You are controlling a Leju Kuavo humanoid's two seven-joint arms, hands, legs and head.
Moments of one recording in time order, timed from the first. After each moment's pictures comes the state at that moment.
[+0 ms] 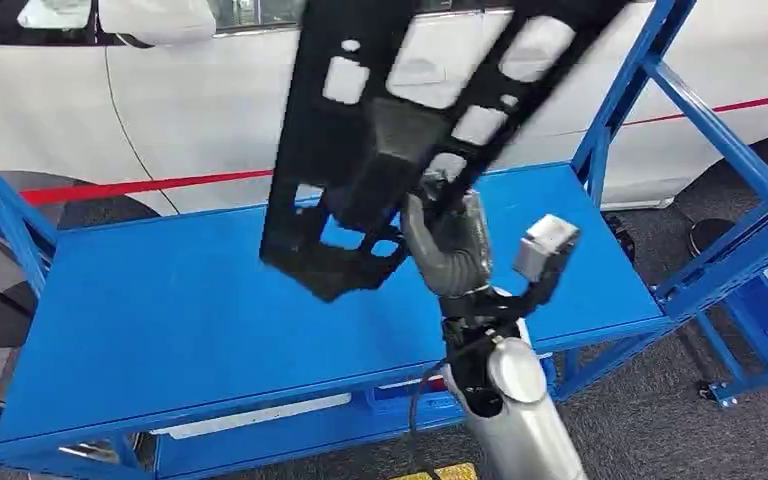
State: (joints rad) left arm -0.04 -0.05 -0.81 -0.15 1.05 0.40 -0.43; right arm -0.28 0.15 0.33 -1.77 -0.17 -0.14 -0.45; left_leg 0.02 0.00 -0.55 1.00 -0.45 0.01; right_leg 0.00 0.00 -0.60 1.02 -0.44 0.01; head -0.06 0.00
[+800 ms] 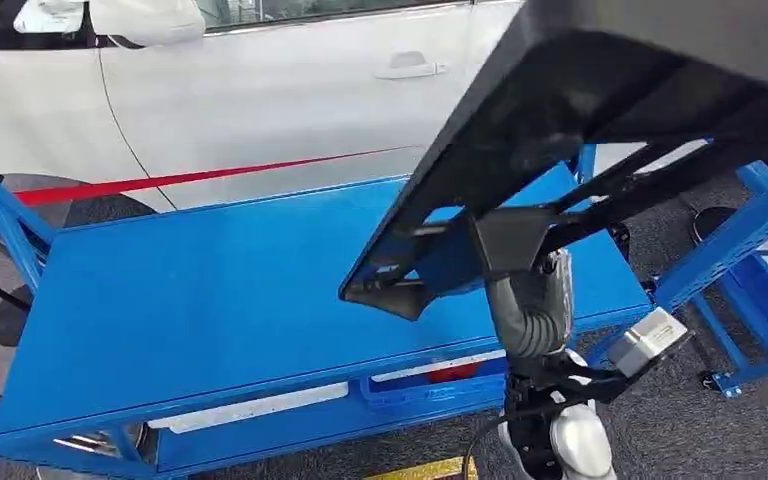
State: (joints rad) left arm -0.05 -0.05 -0.81 -0.15 1.07 0.49 -0.33; right arm -0.03 0.09 0.24 -1.94 -0.15 -0.11 -0.56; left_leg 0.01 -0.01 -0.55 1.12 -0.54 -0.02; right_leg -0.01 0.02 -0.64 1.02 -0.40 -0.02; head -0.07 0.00
